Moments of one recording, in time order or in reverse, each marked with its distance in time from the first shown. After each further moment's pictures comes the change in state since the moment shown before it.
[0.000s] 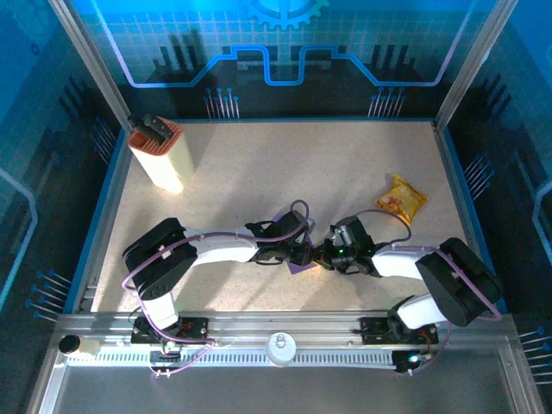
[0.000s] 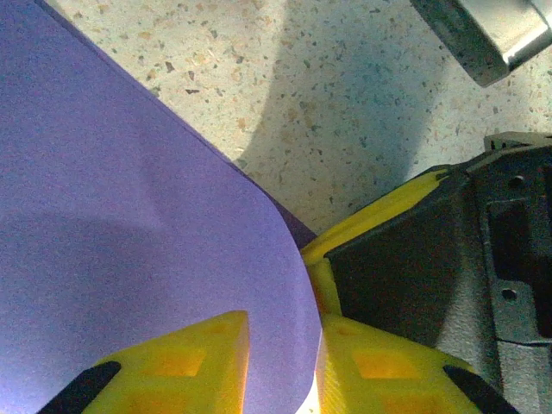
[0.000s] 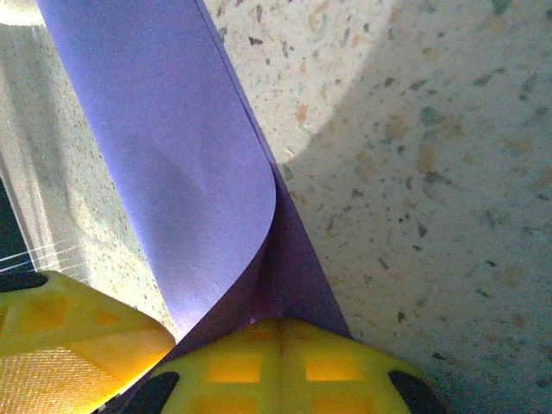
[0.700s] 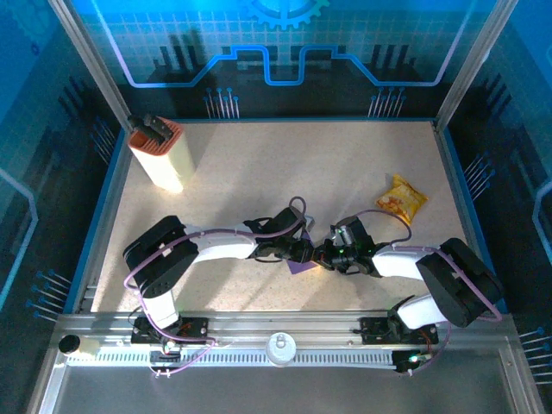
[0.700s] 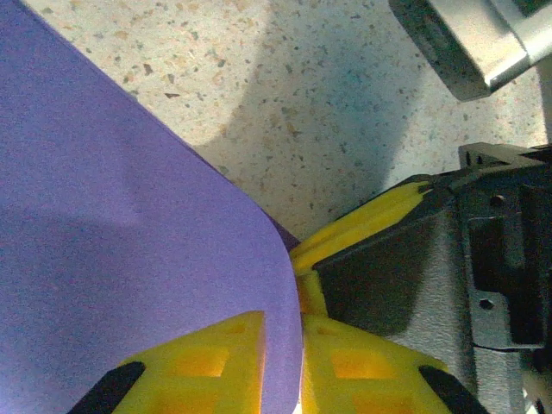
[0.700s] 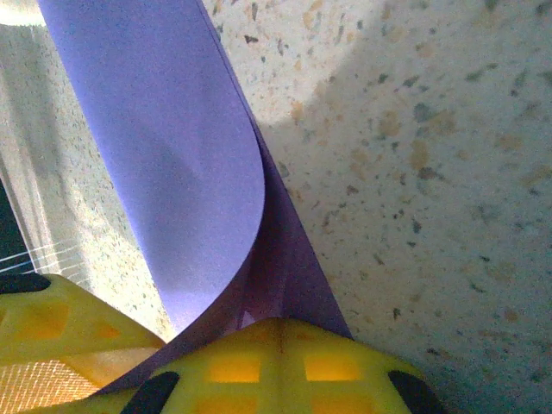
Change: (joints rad) left arm 0.034 0.008 0.000 0.027 0.101 -0.013; right arm -0.002 -0.003 -0.002 -0.005 0.000 0.000
